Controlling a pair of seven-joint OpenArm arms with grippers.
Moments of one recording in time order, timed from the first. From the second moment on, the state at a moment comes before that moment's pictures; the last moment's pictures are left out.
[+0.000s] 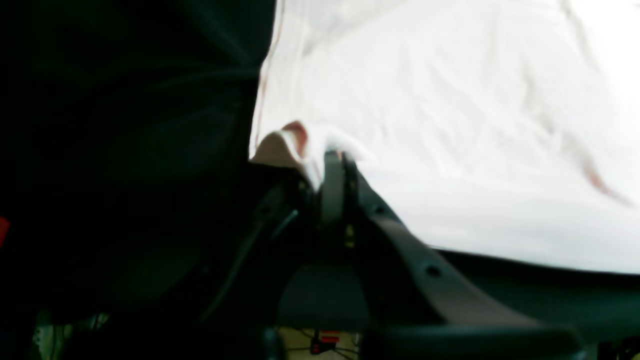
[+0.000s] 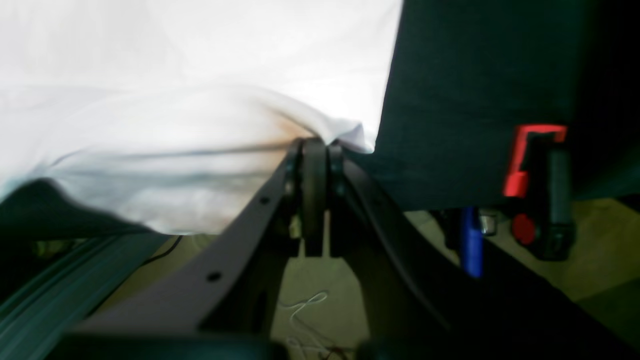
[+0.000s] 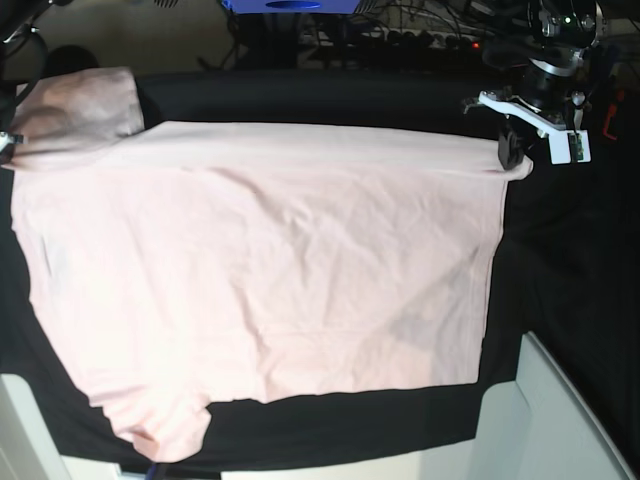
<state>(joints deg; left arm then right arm) 38.5 -5.2 -23.8 113.1 -21.7 -13.9 24.8 -8.0 12.0 51.6 92.3 22.8 40.7 -78.9</state>
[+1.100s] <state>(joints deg) 21.1 -4.6 -25.4 101.4 -21.2 -9.5 33.6 9.4 19.5 36.0 65.8 22.3 35.8 -67.6</state>
